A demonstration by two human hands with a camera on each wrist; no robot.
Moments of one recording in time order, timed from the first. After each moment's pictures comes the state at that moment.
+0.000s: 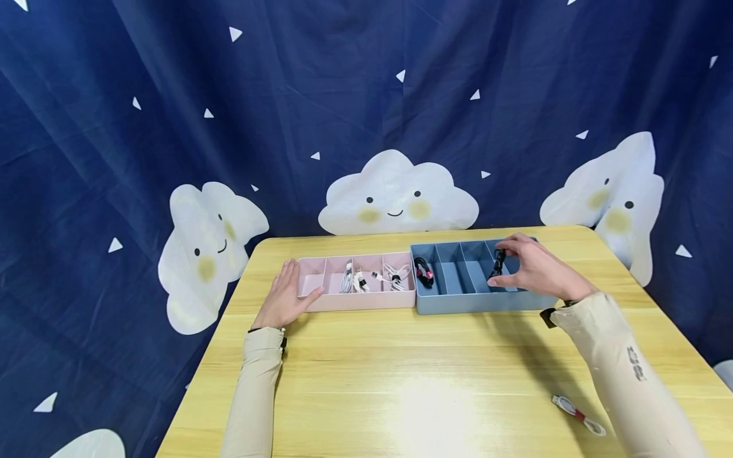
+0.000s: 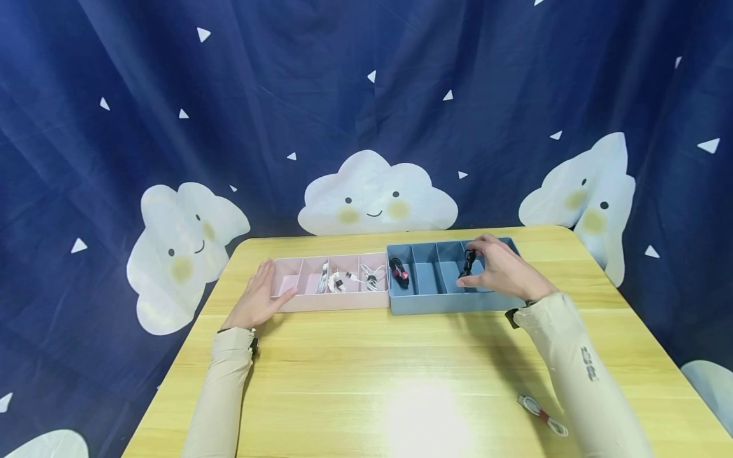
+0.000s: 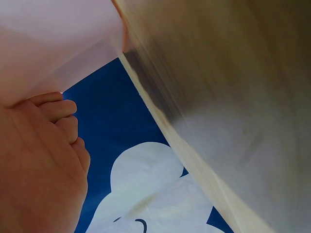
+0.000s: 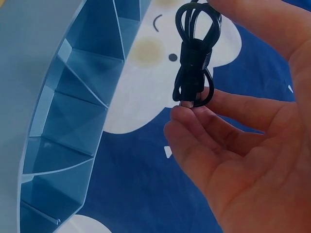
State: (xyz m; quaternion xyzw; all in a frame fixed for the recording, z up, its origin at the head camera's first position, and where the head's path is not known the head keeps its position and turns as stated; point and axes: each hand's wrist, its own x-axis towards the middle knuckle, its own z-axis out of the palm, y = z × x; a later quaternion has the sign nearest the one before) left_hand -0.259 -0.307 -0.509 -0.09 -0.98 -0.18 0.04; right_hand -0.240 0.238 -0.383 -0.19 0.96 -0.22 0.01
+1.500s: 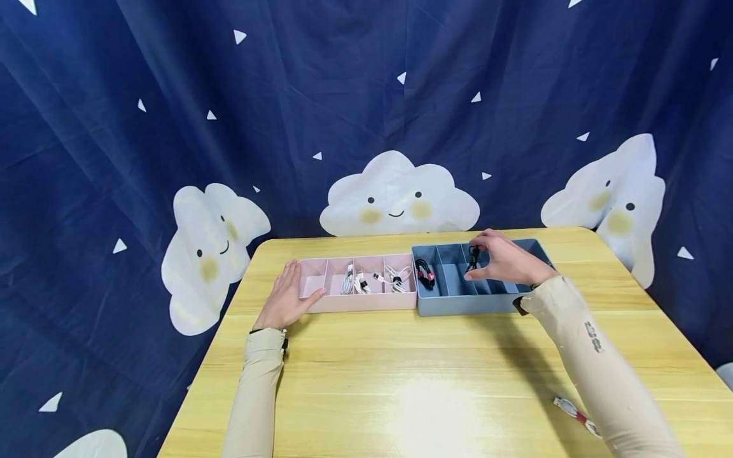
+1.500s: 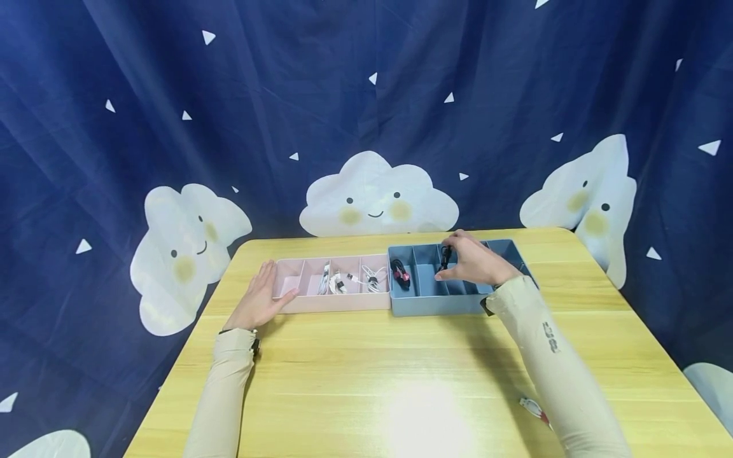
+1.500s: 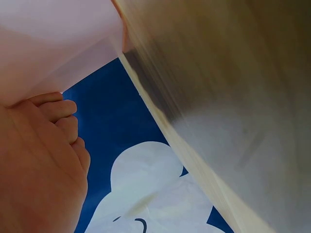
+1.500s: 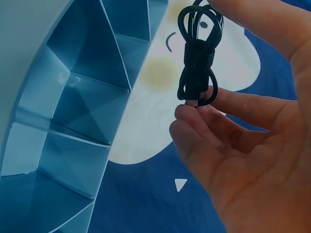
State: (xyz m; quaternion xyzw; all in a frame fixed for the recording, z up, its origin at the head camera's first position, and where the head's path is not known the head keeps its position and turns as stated) left_hand -0.257 -0.306 -0.508 -0.09 -0.98 -0.18 0.04; right_hand -0.279 0.202 -0.396 -0.23 0.95 -0.22 0.03
